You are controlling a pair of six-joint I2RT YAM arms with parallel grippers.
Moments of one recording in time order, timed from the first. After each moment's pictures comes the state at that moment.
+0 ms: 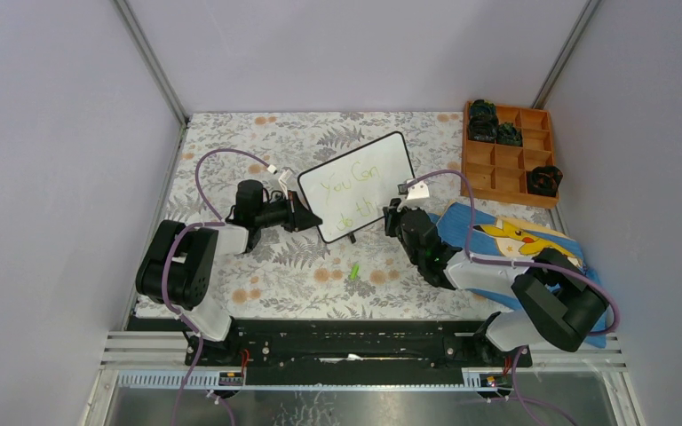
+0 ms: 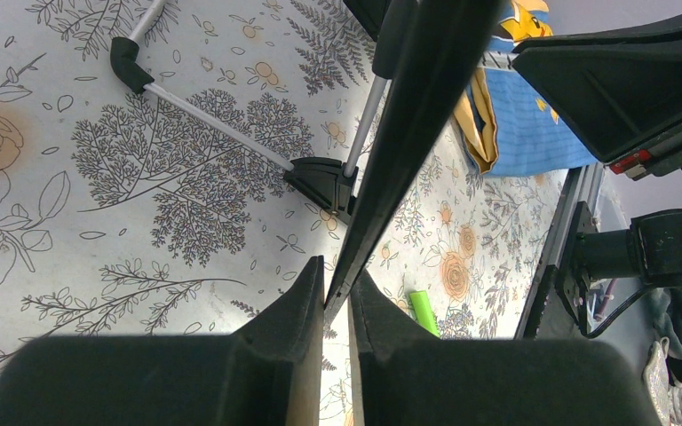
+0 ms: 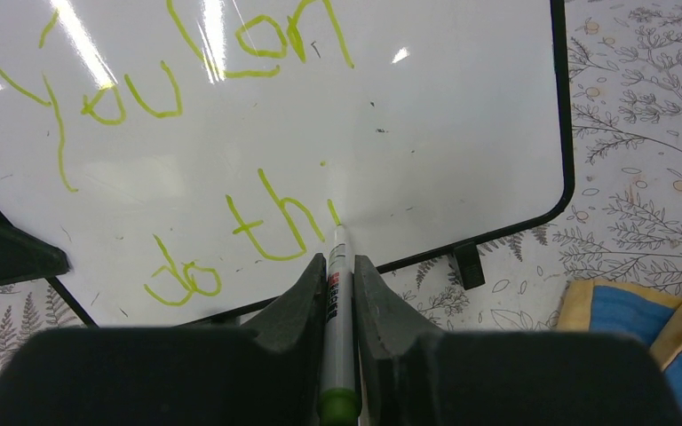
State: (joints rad) left arm -0.19 1.64 0.59 0.59 0.83 -0.42; right arm 0.76 1.42 0.51 0.62 0.46 0.30
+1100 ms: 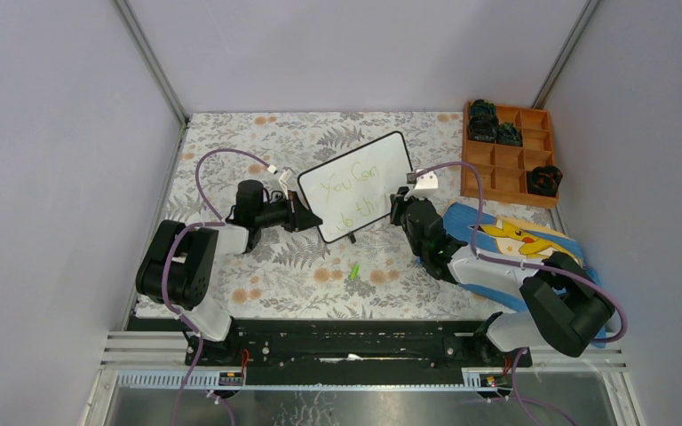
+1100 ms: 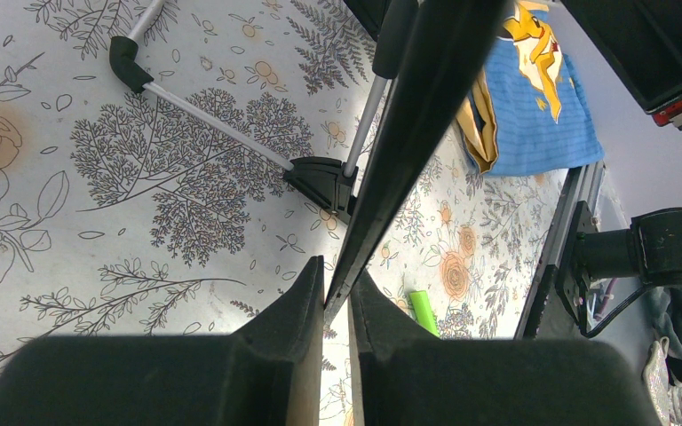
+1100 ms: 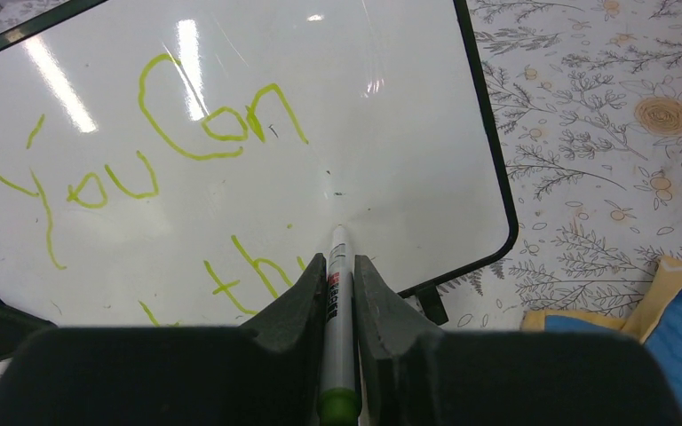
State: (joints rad) left arm -0.19 1.64 0.59 0.59 0.83 -0.42; right arm 0.72 1.38 0.56 0.59 0.50 0.30
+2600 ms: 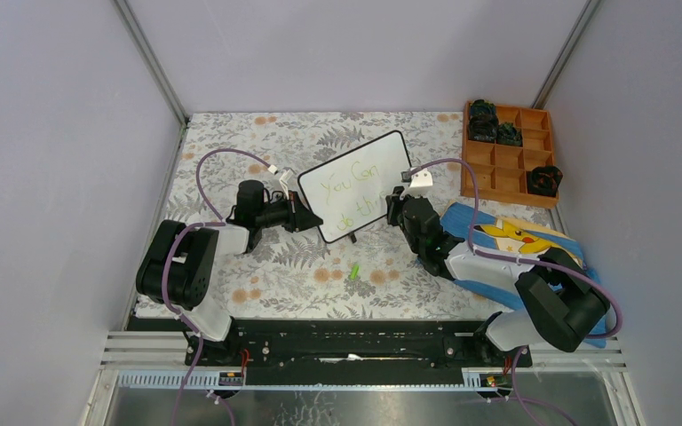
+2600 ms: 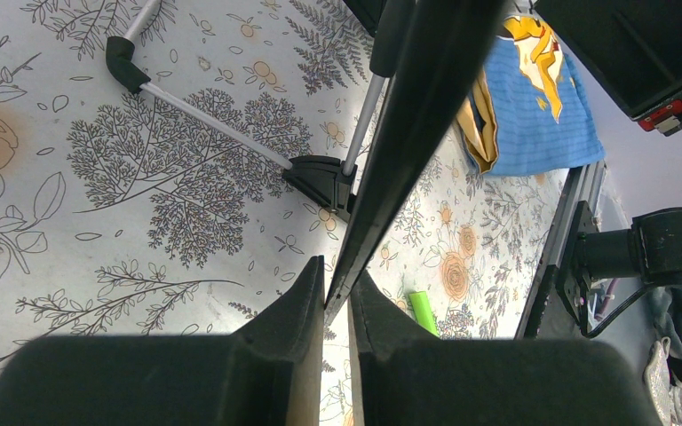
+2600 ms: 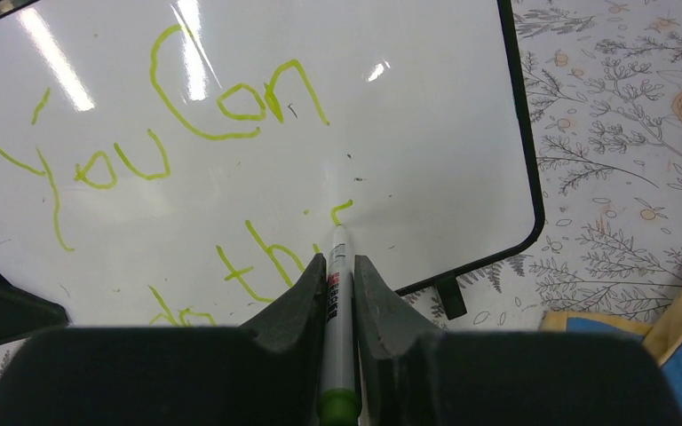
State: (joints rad) left arm -0.19 1.64 0.59 0.59 0.82 -0.41; right arm 0.71 1.41 0.59 0.55 0.44 0.30
